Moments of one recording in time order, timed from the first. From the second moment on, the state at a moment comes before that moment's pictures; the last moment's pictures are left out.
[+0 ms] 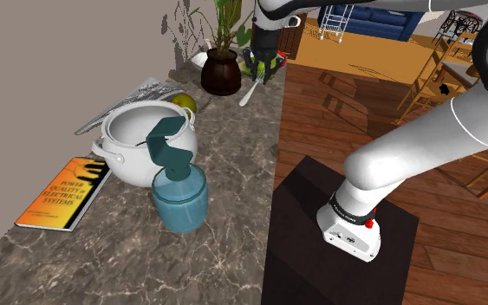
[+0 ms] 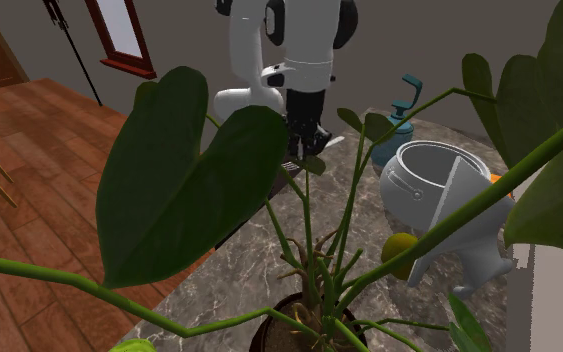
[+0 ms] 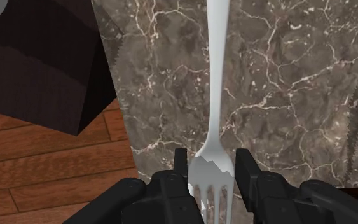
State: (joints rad) arm -0.39 -0.39 0.29 -2.20 0.06 1.86 1.12
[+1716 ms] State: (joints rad) arm -0.55 -0.01 0.07 -1.92 -0.03 1.97 0.79
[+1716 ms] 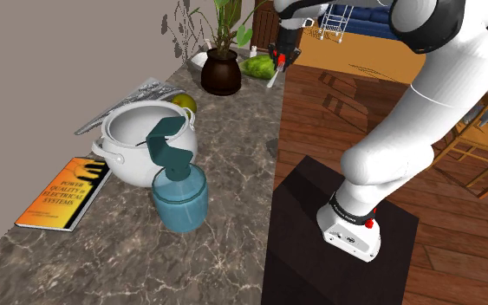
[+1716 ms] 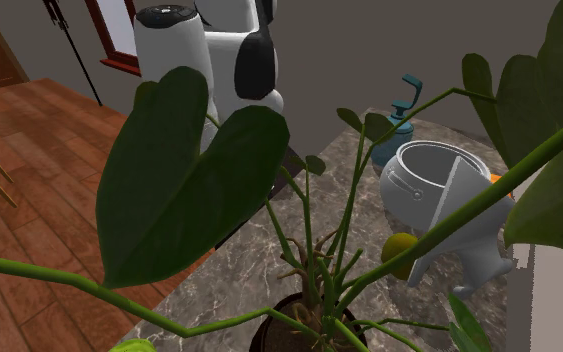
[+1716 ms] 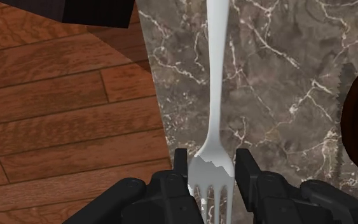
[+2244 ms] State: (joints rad) arm -0.55 0.02 0.07 -2.00 -0.04 2.08 0.79
